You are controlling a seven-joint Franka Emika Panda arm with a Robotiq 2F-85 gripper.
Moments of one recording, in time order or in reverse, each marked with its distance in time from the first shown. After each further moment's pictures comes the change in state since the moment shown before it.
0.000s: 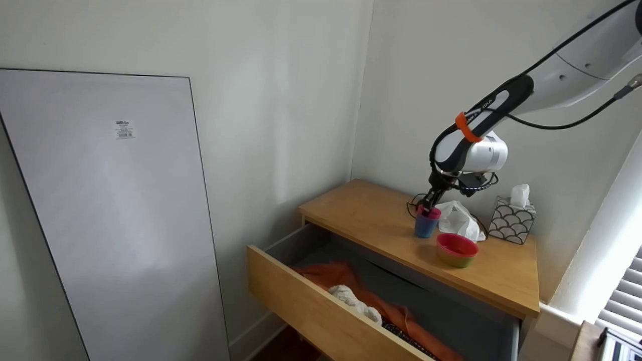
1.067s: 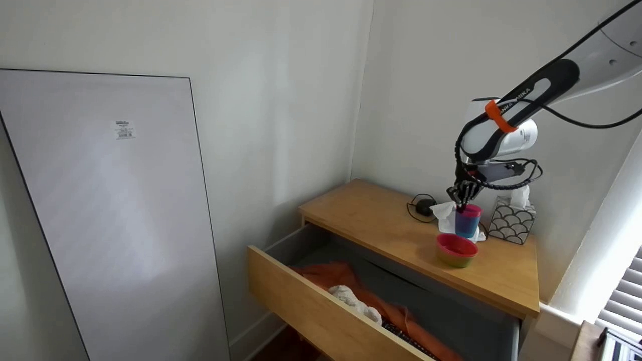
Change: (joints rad) arm 0.022 -0.152 -0.139 -0.041 -0.311 -0.266 0.632
